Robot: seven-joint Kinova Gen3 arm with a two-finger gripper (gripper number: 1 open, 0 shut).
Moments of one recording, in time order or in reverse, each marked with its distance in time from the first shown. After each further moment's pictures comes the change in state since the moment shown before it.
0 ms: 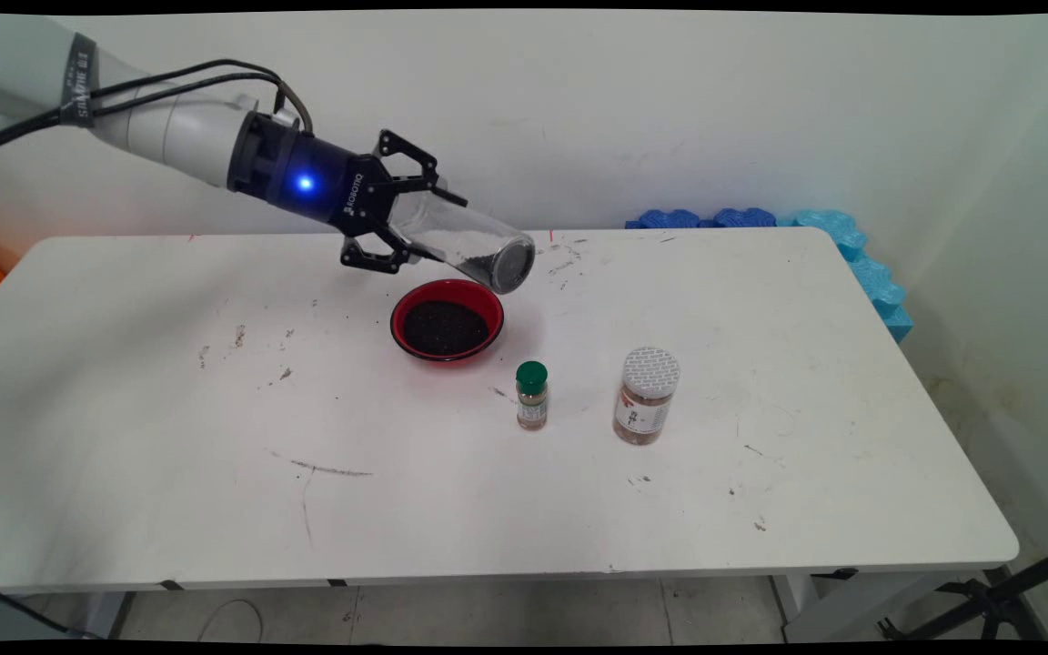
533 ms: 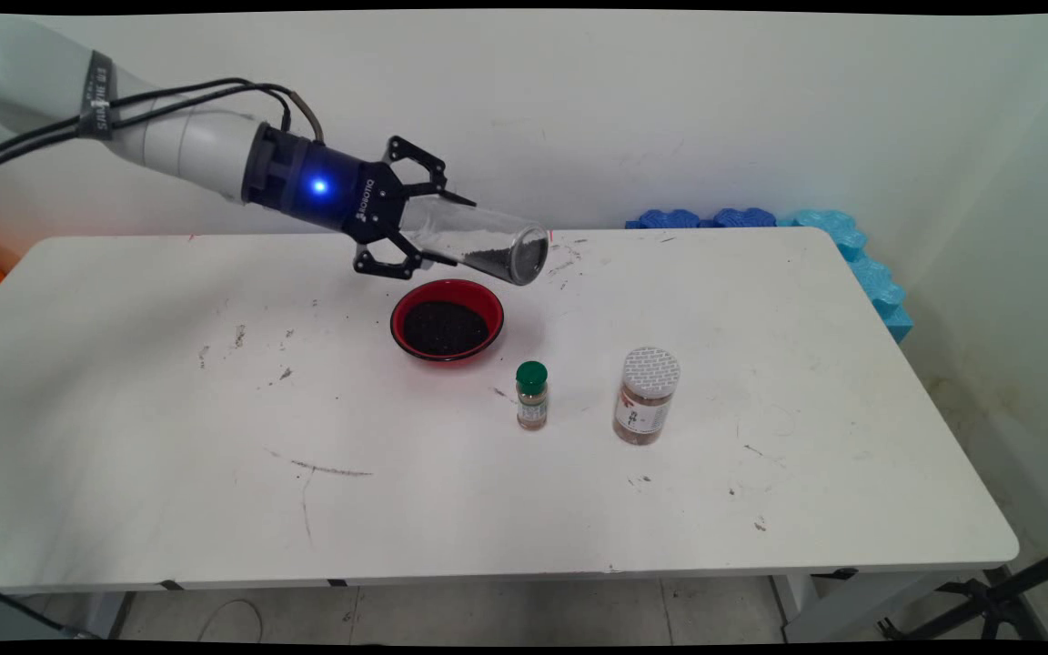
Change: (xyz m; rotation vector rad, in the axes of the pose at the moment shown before) arm 0.001 -0.008 0.012 -0.027 0.002 -0.161
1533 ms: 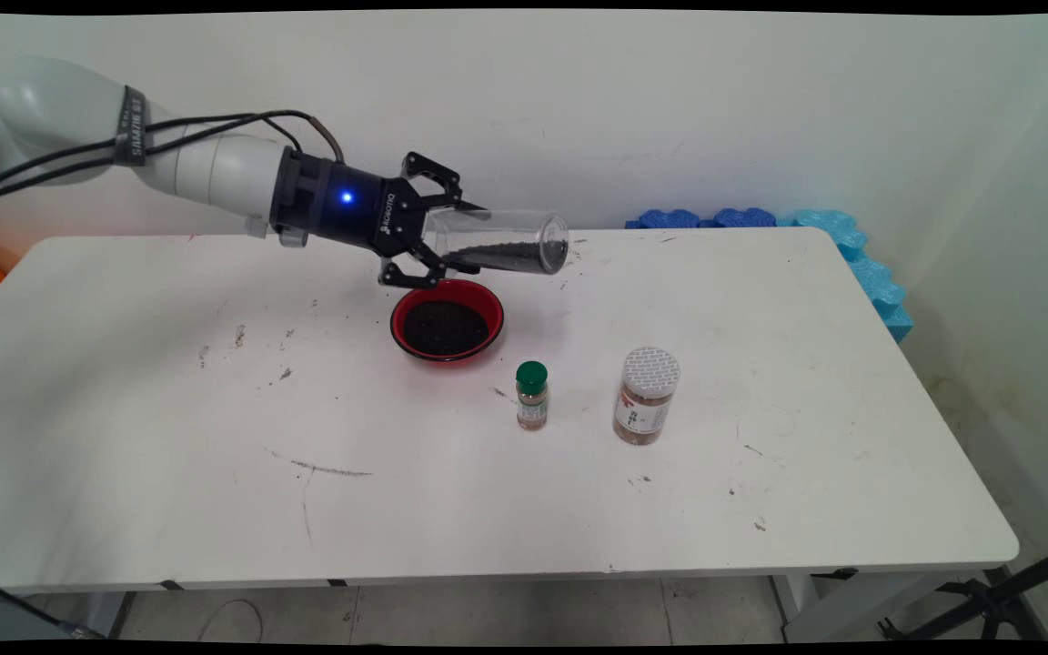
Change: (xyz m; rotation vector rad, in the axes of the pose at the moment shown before) arm 0.004 -0.016 0.024 -0.052 0.011 -0.224
